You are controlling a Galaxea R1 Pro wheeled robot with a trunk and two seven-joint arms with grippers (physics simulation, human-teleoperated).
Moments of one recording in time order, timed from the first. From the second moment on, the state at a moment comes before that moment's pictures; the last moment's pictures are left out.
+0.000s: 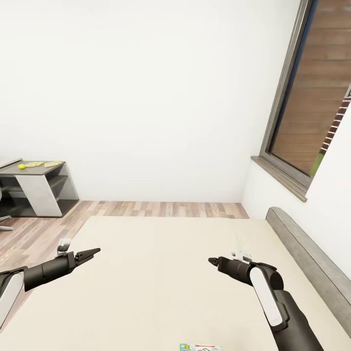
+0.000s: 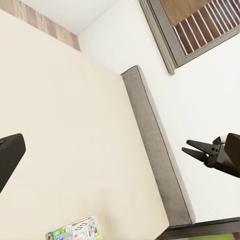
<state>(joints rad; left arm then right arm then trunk) -0.37 0.38 0.27 -1.18 0.51 0.91 -0.96 -0.38 0.00 -0.02 -1.33 -0.54 0.89 -0.10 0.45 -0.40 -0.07</state>
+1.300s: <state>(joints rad) -0.37 0.38 0.27 -1.18 0.51 0.91 -0.96 -0.38 0.00 -0.01 -1.33 -0.54 0.88 -0.10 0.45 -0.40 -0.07</state>
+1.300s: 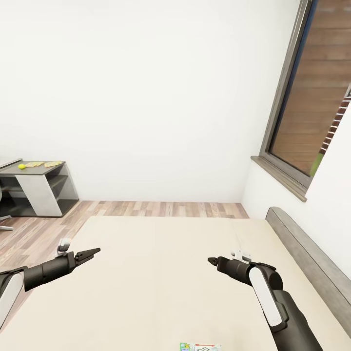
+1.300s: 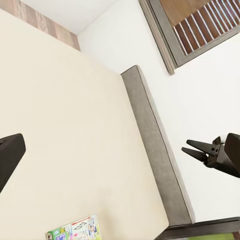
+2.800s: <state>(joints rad) -0.37 0.38 0.27 -1.18 0.51 0.91 -0.96 -0.38 0.00 -0.01 -1.33 -0.54 0.88 -0.10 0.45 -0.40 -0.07</state>
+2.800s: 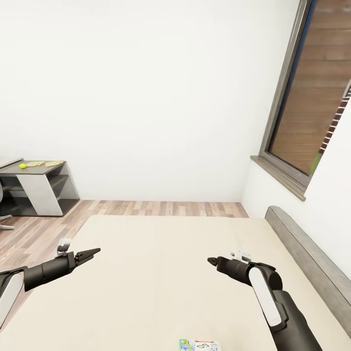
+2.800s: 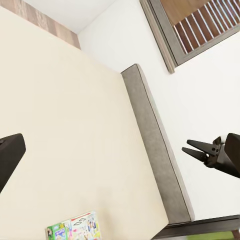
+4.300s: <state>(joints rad) -0.37 0.40 0.32 -1.18 0.51 0.91 -0.96 -0.50 0.01 -0.02 -1.05 -0.53 0.87 -0.15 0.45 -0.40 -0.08</state>
